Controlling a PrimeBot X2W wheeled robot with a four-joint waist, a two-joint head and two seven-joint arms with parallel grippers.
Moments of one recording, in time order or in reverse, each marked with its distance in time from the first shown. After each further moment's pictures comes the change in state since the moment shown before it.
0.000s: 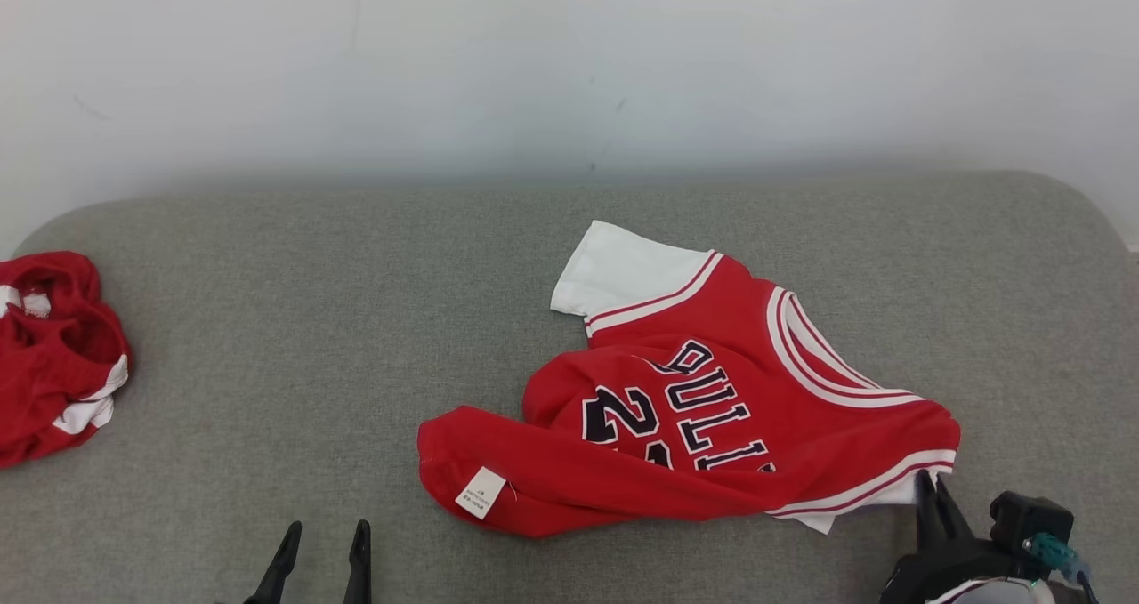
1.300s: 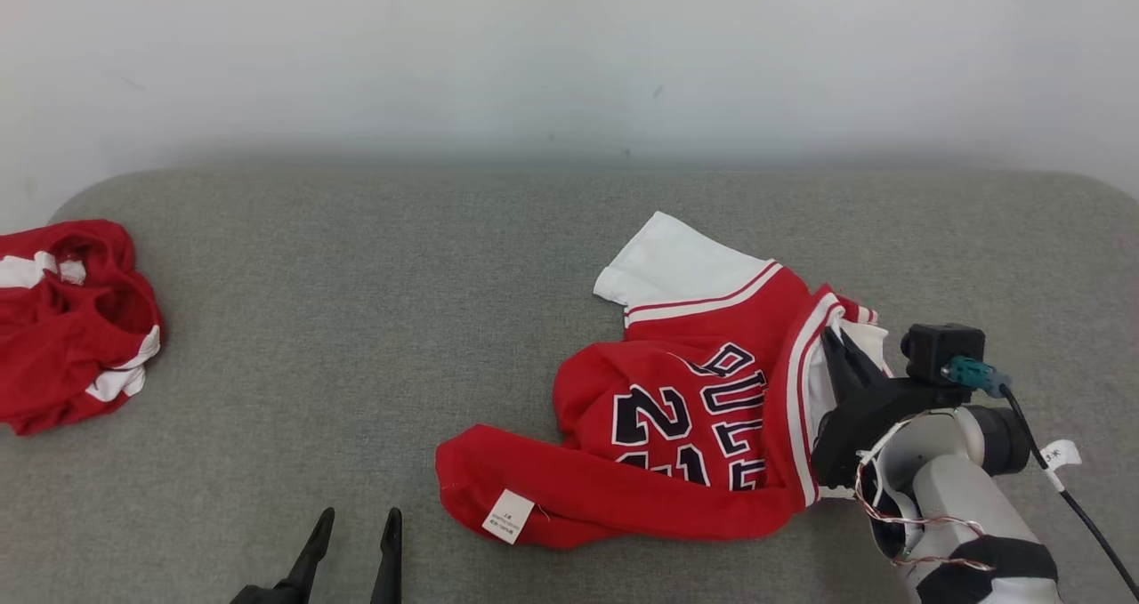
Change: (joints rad) left arm -0.035 -0.017 -0.043 0.029 -0.012 -0.001 0.000; right arm -0.196 -0.017 0.235 -0.140 0.077 0.000 0.252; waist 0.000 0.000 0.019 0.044
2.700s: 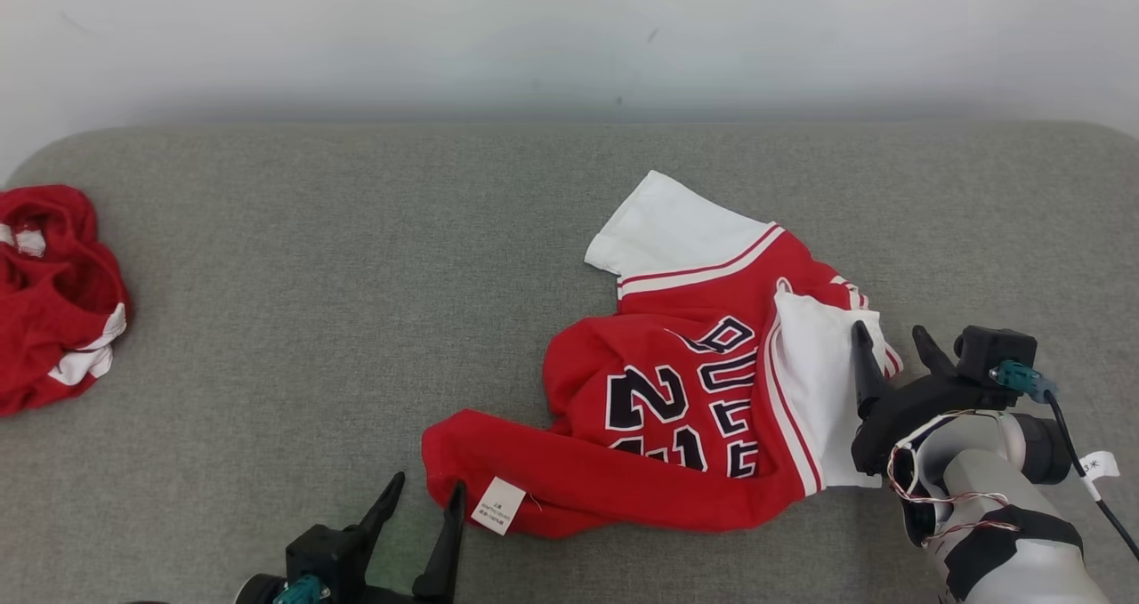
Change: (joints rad) left arm -0.182 0.053 -0.222 0.181 -0.141 0.000 0.000; right arm -0.180 -0.048 -0.022 0.414 0.036 0.000 -0.252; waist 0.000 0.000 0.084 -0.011
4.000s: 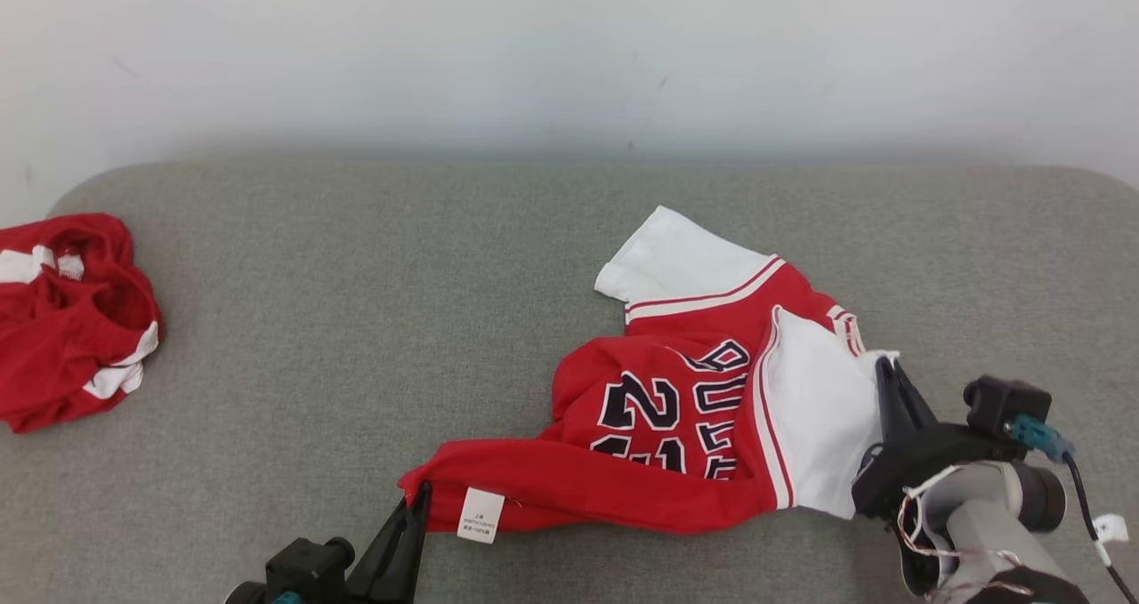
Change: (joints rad) left arm 0.045 0.043 -0.017 -0.098 -0.034 0.000 0.000; right arm 0.155 -0.008 0.063 -0.192 0.154 0.000 0.000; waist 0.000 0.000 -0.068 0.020
